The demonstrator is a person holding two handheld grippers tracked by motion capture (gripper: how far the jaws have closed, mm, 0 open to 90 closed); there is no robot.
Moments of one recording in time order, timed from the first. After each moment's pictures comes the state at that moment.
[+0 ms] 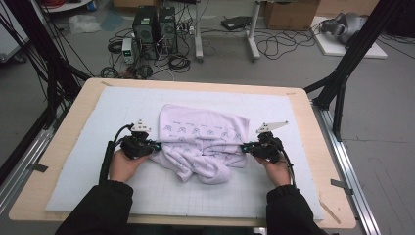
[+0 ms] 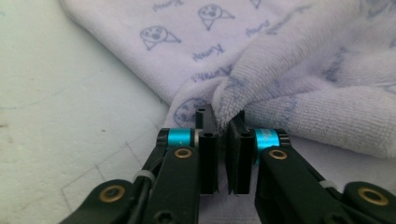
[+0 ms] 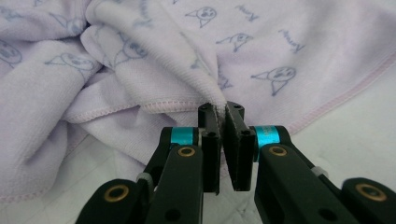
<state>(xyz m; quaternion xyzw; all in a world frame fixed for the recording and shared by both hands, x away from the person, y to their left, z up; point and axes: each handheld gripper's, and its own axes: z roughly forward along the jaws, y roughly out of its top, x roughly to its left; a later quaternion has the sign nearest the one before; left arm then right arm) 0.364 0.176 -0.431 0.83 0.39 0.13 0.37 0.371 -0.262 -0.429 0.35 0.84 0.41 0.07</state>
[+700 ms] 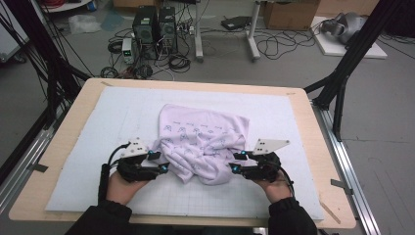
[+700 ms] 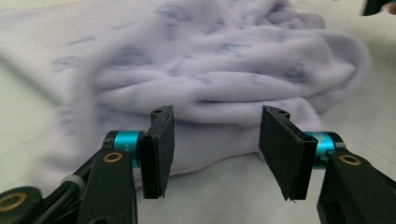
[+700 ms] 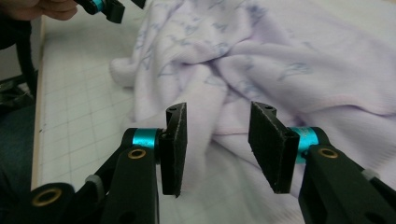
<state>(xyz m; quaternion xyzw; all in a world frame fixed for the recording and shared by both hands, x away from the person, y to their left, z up) 0.287 0.163 -0.416 0.81 0.33 0.12 0.47 0.301 -0.234 -0.405 0.23 0.84 0.48 0.09</state>
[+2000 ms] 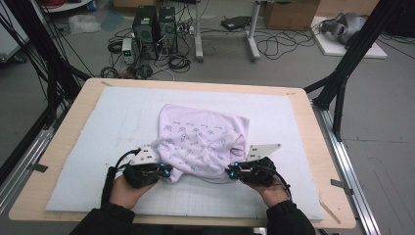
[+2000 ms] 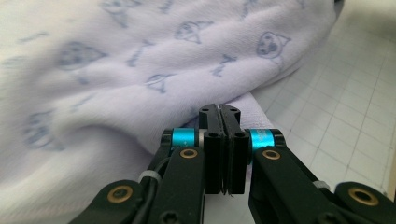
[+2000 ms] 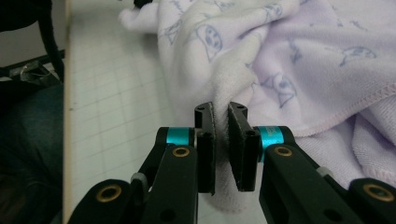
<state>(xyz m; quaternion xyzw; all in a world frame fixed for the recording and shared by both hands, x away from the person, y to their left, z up) 0.271 0.153 -0.411 0.84 0.29 0.11 0.44 0.291 -0.222 -0.410 0.21 0.87 0.45 0.05</state>
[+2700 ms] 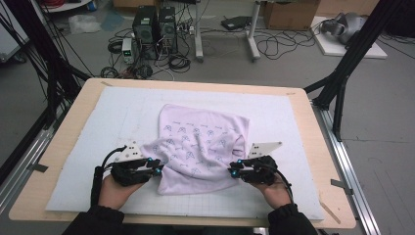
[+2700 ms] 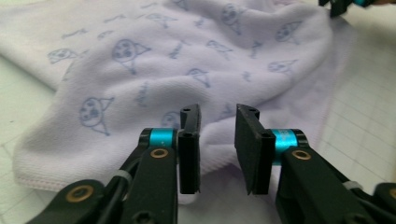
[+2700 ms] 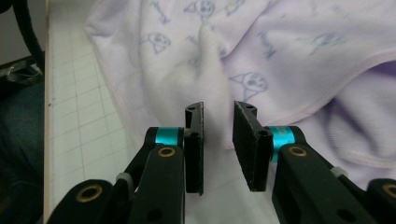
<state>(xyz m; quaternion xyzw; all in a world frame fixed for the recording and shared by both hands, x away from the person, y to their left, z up) 0.272 0.176 -0.409 0.83 0.30 0.12 0.46 0.299 -0.230 -0.415 0.23 0.87 0.44 0.05</state>
